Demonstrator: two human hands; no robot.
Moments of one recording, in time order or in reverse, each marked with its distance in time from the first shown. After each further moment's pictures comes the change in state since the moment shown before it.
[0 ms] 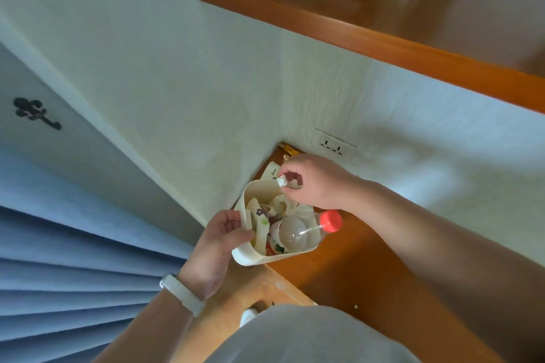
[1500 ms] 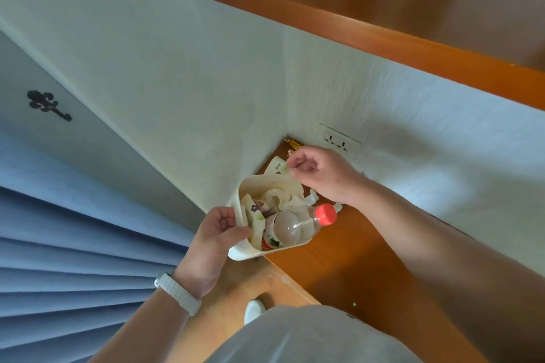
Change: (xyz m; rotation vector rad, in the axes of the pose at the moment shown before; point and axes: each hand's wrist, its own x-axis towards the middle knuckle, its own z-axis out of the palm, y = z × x) left_hand -0.011 -0.002 0.008 0.063 0.102 0.065; right_hand -0.011 0.021 0.001 0.470 0.064 0.186
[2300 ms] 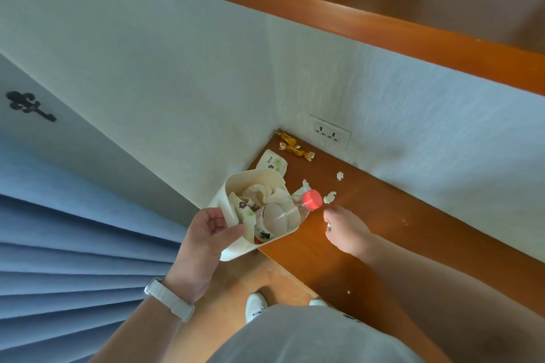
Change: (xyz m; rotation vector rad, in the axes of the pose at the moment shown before) left_hand -0.016 -0.001 0.007 0.096 0.096 -0.011; right_hand -0.062 0.182 0.071 -0.737 -0.049 0.316
